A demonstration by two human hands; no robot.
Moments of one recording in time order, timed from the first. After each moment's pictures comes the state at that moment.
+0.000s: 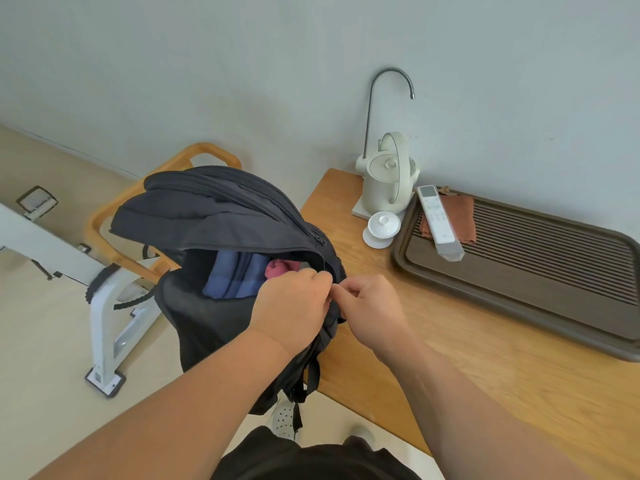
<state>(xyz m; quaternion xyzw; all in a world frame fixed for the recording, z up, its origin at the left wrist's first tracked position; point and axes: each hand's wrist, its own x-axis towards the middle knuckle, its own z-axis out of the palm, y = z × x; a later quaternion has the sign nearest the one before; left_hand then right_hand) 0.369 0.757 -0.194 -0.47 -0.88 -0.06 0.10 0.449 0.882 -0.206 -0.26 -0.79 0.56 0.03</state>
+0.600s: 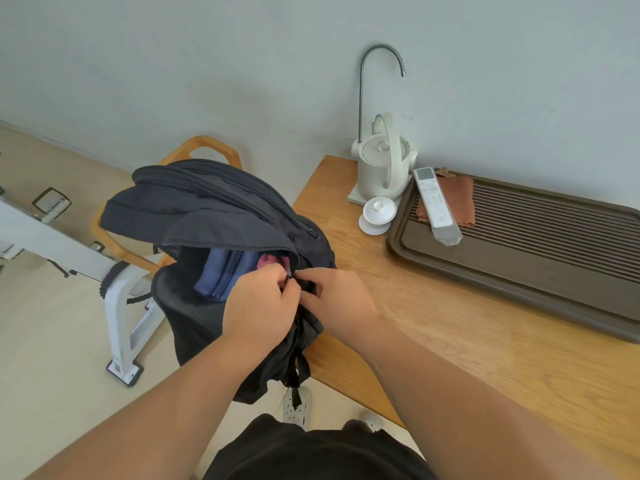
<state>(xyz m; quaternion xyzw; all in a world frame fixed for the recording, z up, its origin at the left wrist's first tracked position) 0.379 0.745 -0.199 -0.26 -0.93 -0.25 0.00 0.438 0.878 -0.235 -0.12 -0.89 0.44 0.04</state>
